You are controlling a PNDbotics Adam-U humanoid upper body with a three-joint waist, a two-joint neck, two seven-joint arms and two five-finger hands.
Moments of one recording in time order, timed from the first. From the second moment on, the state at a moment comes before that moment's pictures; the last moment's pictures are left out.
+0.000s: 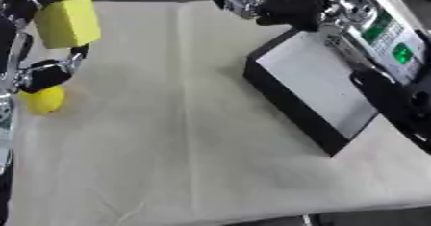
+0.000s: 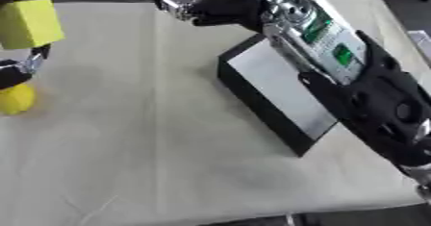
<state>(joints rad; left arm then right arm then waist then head) -0.79 0.07 0.00 -1.34 -1.24 -0.37 0.31 -0.70 -0.71 0.30 -1.97 -0.38 0.36 0.20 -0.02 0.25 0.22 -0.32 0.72</state>
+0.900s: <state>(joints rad) -0.77 -0.05 -0.01 -1.35 -1.56 -0.36 0.53 -0.79 -0.62 0.45 -1.90 -0.23 0.46 0.30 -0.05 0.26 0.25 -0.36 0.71</state>
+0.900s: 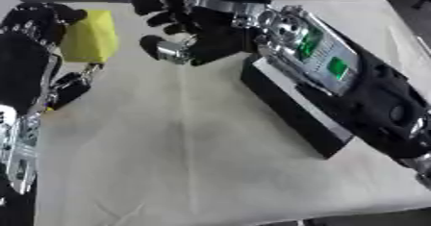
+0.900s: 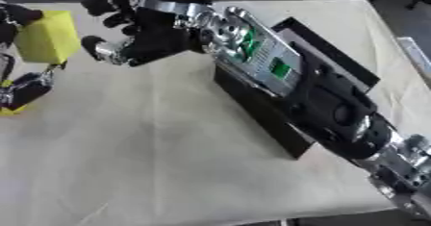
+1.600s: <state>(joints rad) -0.76 -0.10 -0.05 -1.35 -1.68 -0.34 0.70 -0.83 -0.57 0.47 -1.80 -0.18 0.47 0.24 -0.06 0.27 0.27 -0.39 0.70</state>
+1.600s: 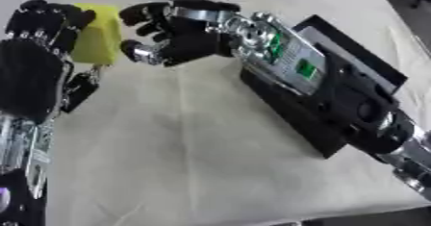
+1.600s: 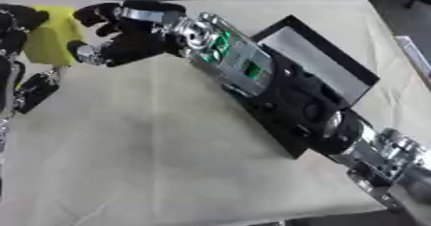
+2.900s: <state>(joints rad) -0.76 -0.11 -0.06 -1.35 -1.69 -0.31 0.75 -0.85 -0.55 0.47 -1.74 -0.17 0.41 0.27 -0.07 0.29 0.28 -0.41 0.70</state>
